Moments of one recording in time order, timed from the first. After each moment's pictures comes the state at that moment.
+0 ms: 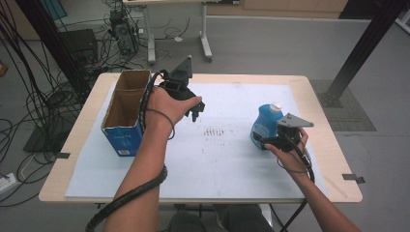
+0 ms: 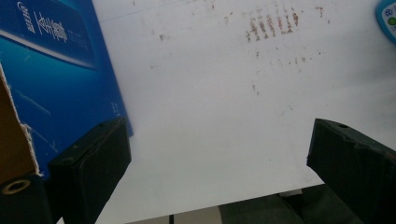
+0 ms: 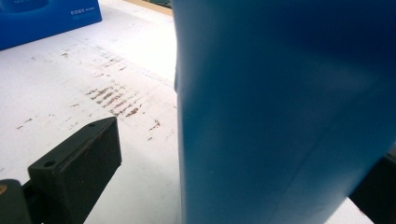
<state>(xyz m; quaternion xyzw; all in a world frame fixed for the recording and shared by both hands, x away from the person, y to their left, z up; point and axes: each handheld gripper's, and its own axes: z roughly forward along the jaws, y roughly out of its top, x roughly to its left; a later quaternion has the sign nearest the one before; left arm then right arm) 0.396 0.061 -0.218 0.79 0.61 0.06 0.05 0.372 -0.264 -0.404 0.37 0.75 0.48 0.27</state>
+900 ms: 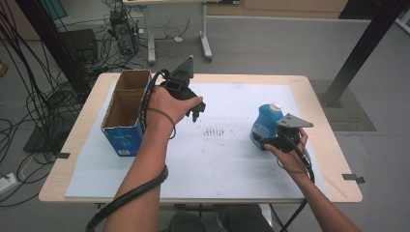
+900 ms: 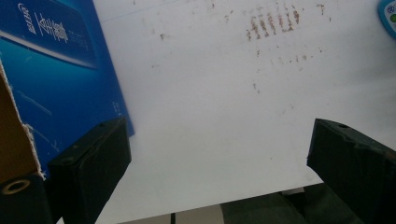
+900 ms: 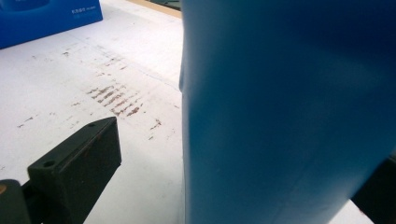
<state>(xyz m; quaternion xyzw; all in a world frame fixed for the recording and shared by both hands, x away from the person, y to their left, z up) 0.397 0.059 -0.217 0.79 0.61 0.06 0.05 0.371 -0.263 -0.405 0.37 0.75 0.48 0.27</state>
